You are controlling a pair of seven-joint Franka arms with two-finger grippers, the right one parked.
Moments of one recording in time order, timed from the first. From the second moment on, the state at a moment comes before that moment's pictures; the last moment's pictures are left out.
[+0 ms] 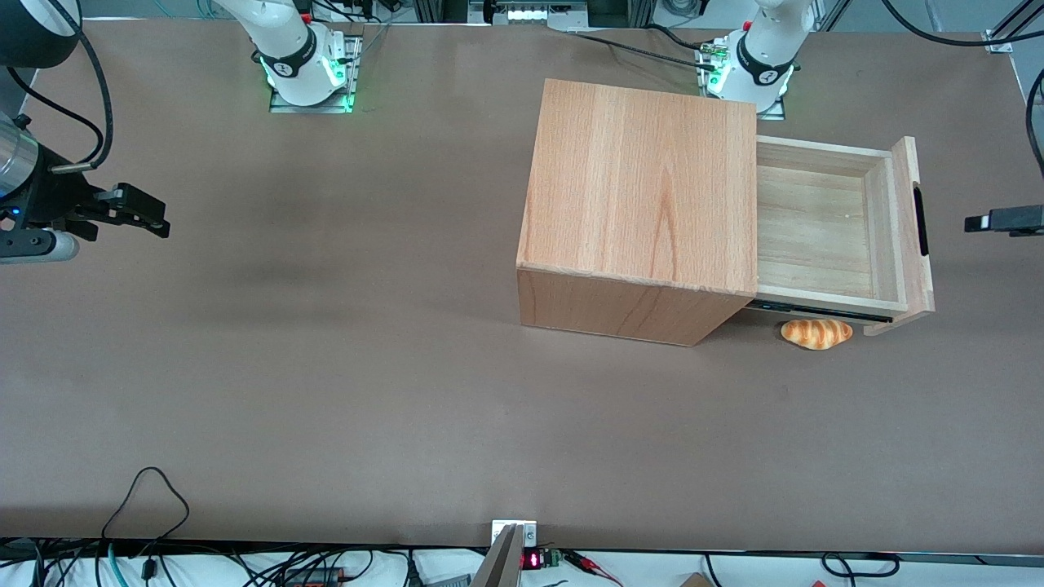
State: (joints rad) arm 0.49 0.37 -0.16 -1.29 -0.12 1.25 0.30
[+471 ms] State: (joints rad) arm 0.32 0.27 -0.17 -1.27 -0.08 1.18 0.14
